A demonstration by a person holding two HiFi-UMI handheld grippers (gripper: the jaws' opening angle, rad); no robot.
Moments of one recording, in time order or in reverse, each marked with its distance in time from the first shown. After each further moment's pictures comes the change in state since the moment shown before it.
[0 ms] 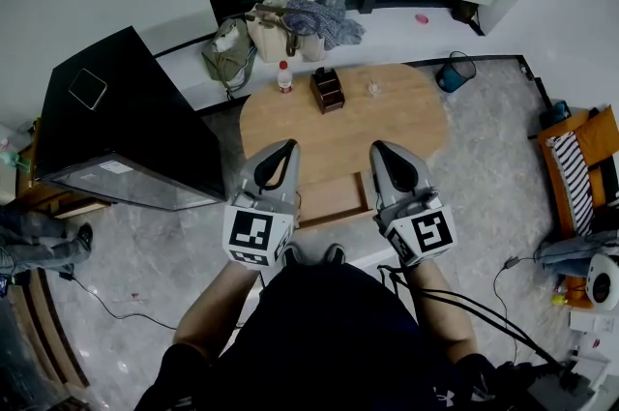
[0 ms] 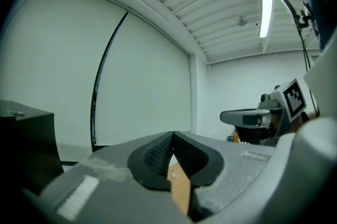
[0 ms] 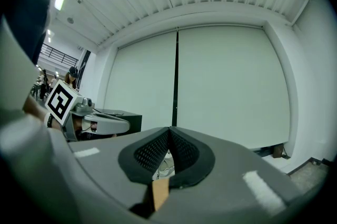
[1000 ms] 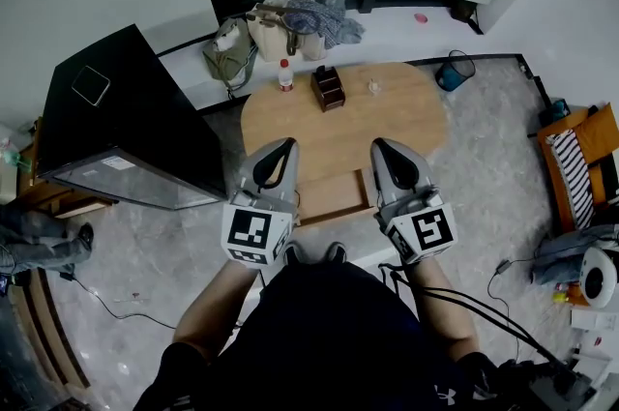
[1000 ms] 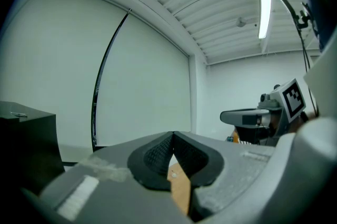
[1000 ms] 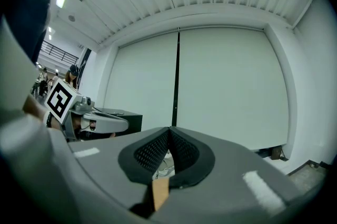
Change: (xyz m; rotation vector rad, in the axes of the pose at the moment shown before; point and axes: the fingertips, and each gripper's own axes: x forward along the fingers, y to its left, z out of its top) left arm -0.013 -0.003 0.003 0.005 -0.008 0.000; right arm -0.009 0.008 0.005 -0.016 -0.002 -0.009
